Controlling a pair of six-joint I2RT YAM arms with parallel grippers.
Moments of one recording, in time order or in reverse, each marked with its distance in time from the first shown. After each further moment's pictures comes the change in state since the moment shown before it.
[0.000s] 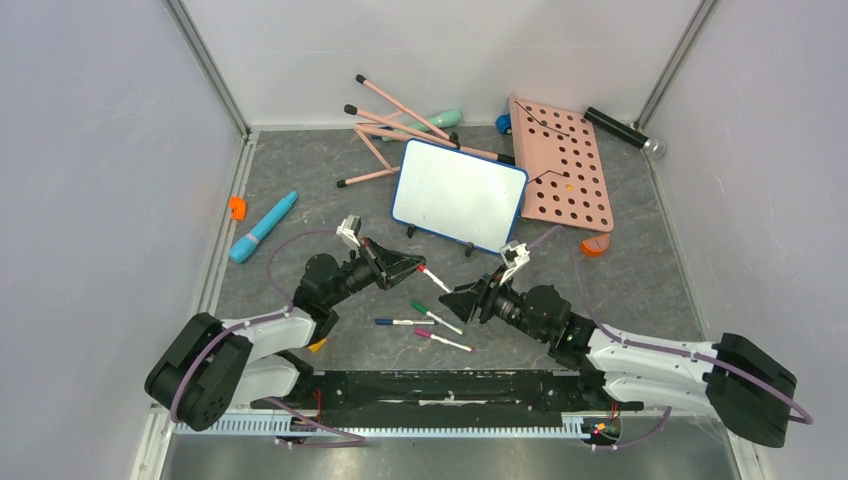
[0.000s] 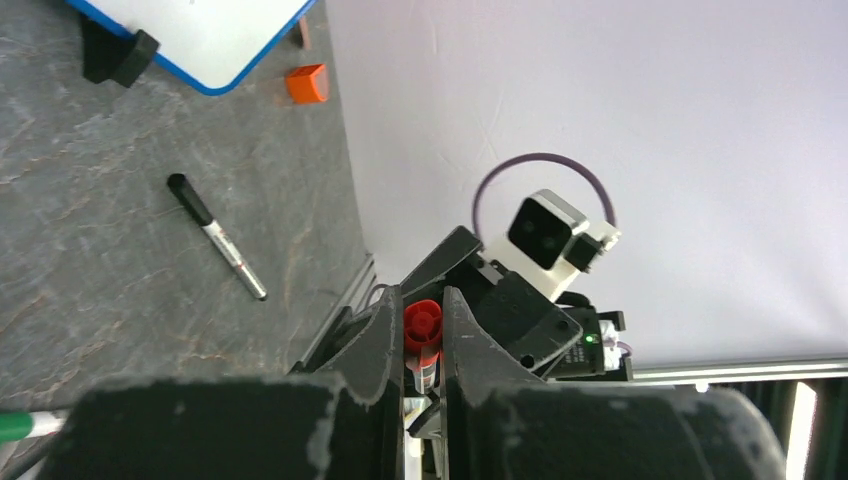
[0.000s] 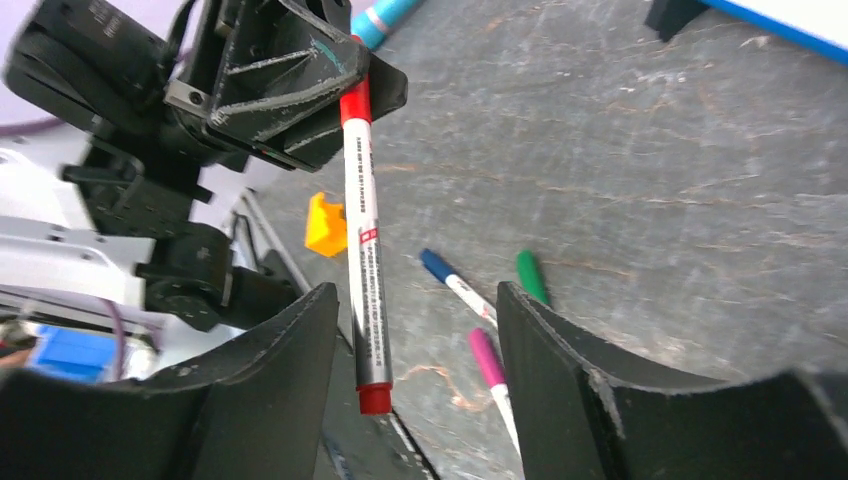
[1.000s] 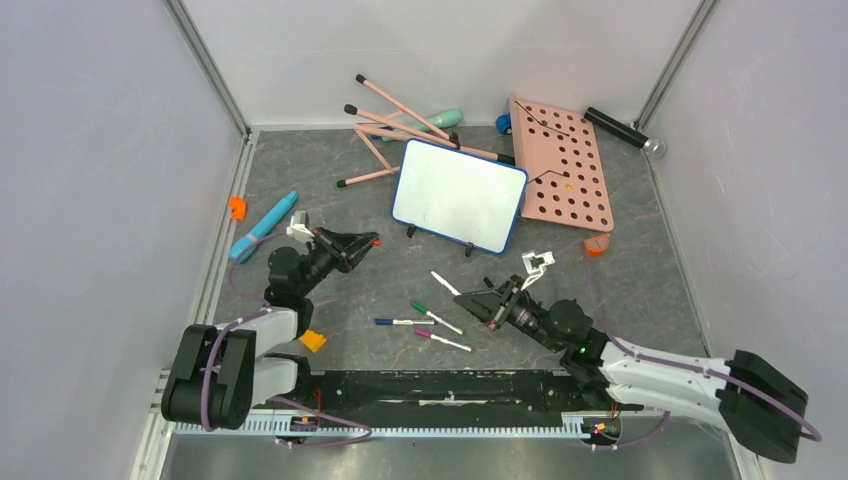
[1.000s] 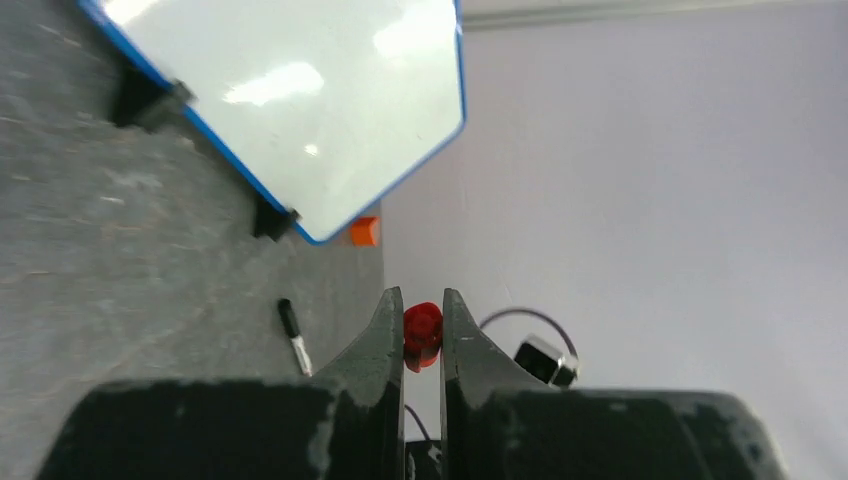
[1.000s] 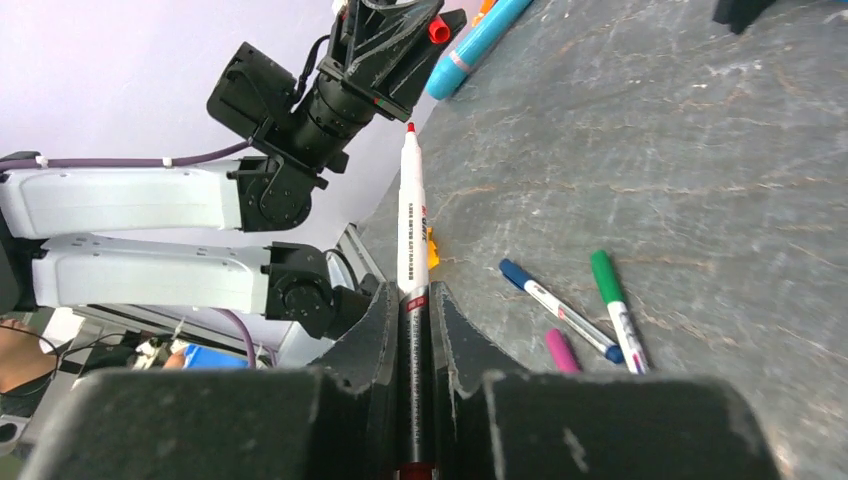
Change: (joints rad) left arm 0.350 -0.002 -0.037 0.046 0.111 -0.024; right arm -0.009 -0.052 -0.132 0.249 -0.034 0.228
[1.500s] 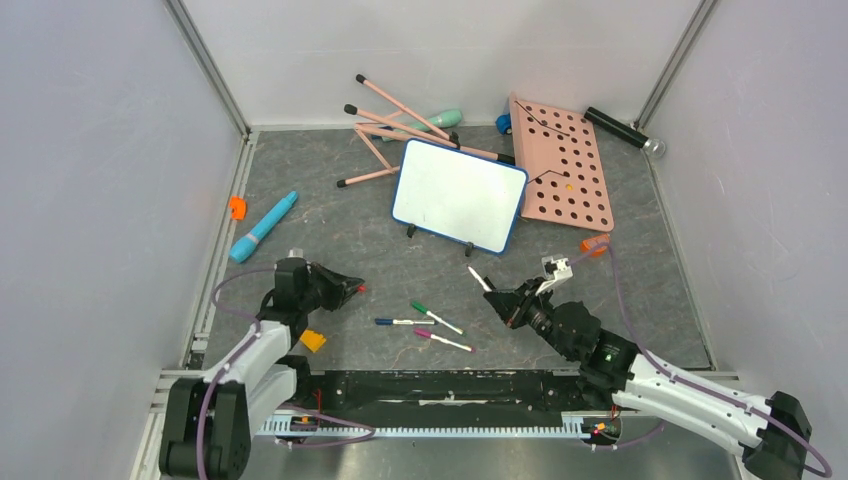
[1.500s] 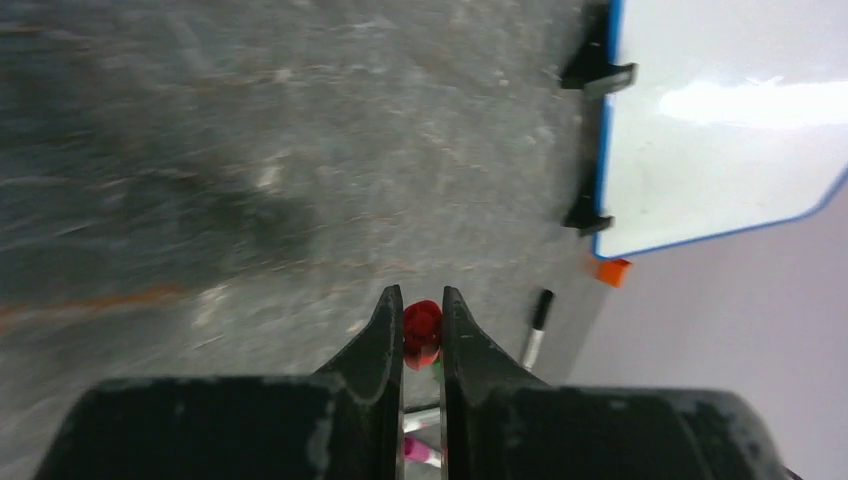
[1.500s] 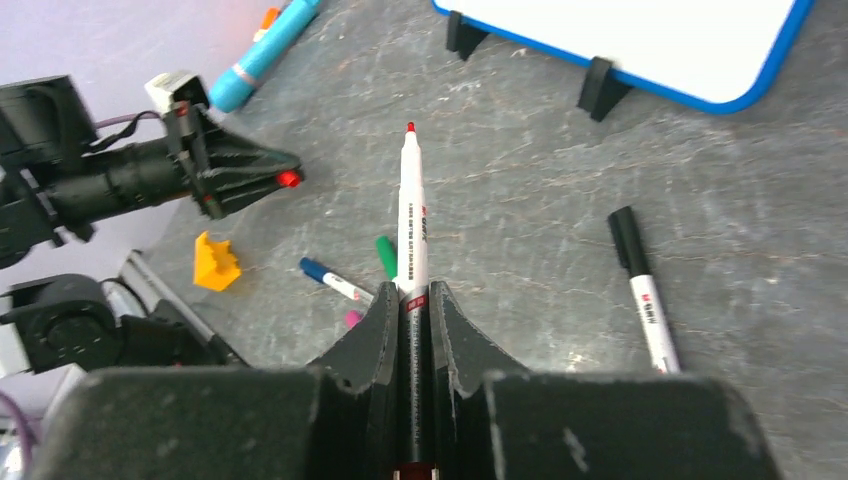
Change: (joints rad) left arm 0.100 -0.200 -0.005 -0.846 -0.185 0.284; right arm -0.004 -0.431 0.002 -0.652 0.257 -0.190
